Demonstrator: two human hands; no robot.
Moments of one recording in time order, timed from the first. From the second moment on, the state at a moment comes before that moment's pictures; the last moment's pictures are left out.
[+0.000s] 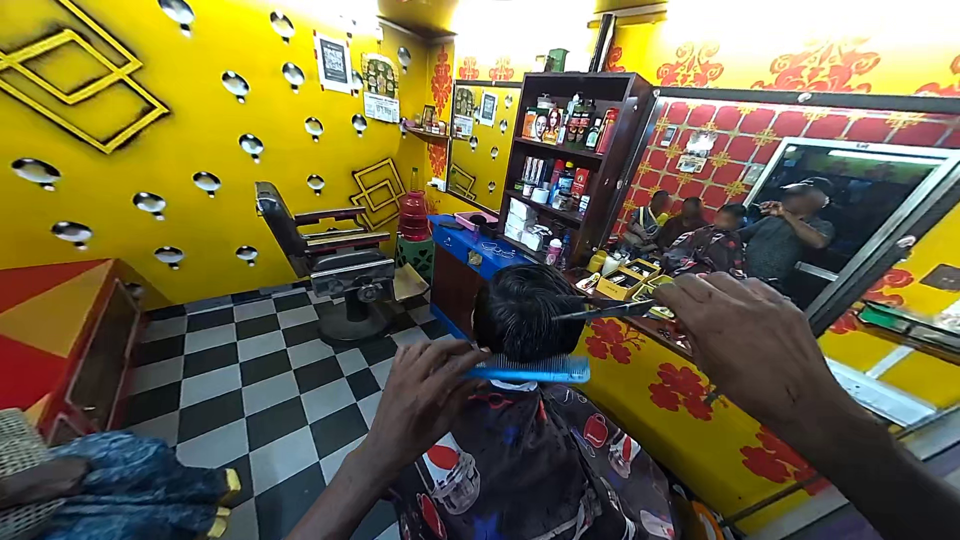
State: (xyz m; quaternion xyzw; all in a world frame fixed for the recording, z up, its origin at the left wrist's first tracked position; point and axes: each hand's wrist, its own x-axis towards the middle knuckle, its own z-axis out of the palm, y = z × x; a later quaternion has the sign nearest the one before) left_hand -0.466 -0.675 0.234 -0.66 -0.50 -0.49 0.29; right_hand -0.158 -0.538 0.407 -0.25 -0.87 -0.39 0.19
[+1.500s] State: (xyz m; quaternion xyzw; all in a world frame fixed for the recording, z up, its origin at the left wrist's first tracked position) left_hand -0.471 -0.665 0.253 -0.59 -0.53 -0.57 0.24; right_hand -0.159 -0.531 0.468 -0.17 -0.89 -0.41 0.09
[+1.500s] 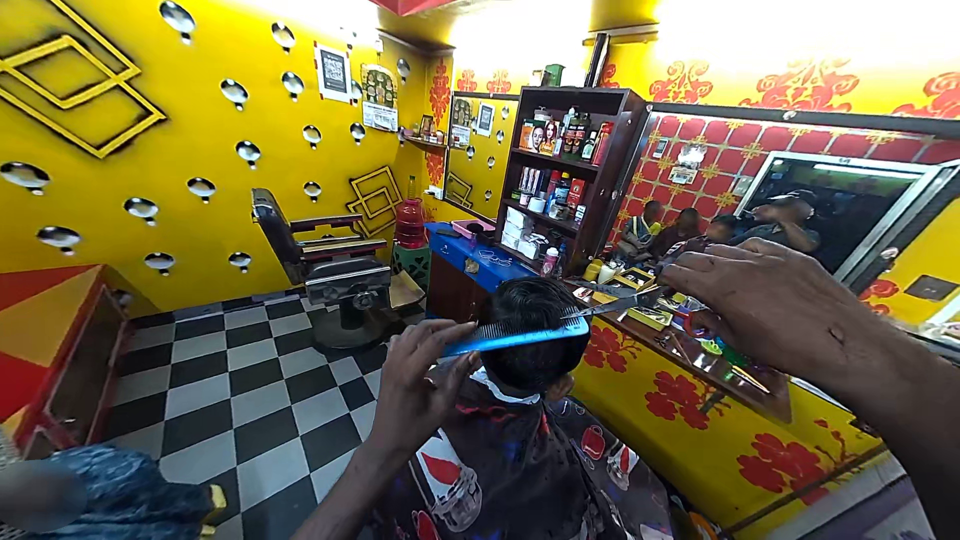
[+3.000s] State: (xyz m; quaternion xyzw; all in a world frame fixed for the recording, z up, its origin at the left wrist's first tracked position) left_hand -0.494 -0.698 0.258 -0.70 -0.49 -0.36 0.37; right_hand -0.115 -0.527 0.301 -0.38 -0.82 -0.07 0.43
